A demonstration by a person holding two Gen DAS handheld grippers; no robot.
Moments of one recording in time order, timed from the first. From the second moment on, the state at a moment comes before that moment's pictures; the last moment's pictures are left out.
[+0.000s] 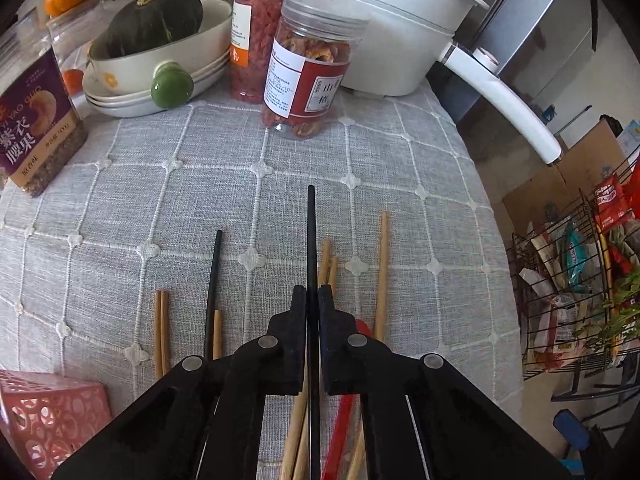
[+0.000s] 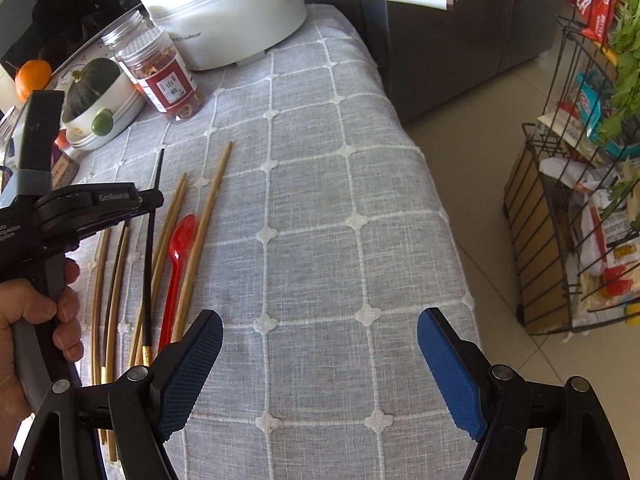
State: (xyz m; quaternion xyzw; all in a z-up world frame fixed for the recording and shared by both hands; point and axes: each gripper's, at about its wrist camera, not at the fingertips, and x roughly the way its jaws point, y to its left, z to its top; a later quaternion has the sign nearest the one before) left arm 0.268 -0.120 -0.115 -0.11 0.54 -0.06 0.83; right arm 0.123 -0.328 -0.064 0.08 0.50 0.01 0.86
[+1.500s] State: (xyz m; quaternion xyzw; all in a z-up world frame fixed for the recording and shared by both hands) left arm 0.070 -0.002 0.042 -0.07 0.36 -0.16 0.92; right arm 0.241 -0.255 -0.119 0.08 0.55 0.08 0.83
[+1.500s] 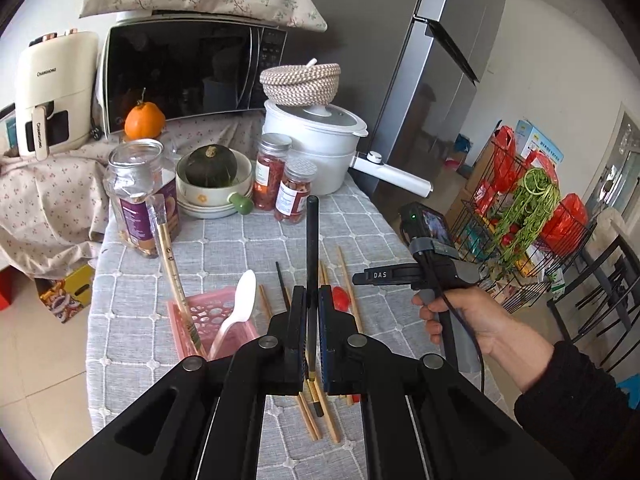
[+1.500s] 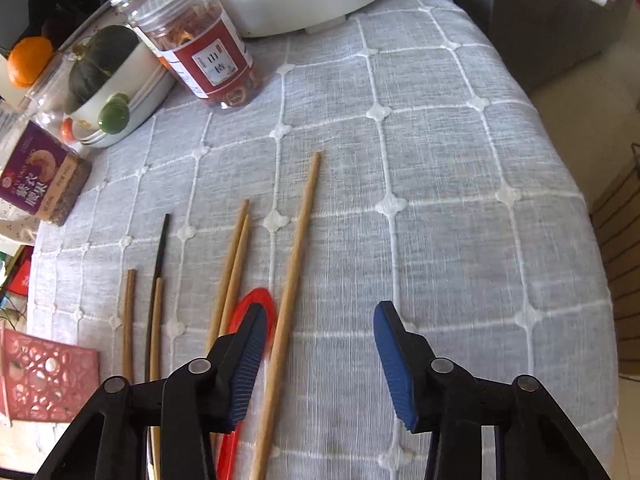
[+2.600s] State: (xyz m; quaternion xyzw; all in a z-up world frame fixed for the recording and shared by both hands) left arm 0.030 0.017 0.070 -0.08 0.30 -0.15 0.94; right arm 0.102 -0.245 0.025 0.13 0.33 0.10 0.93
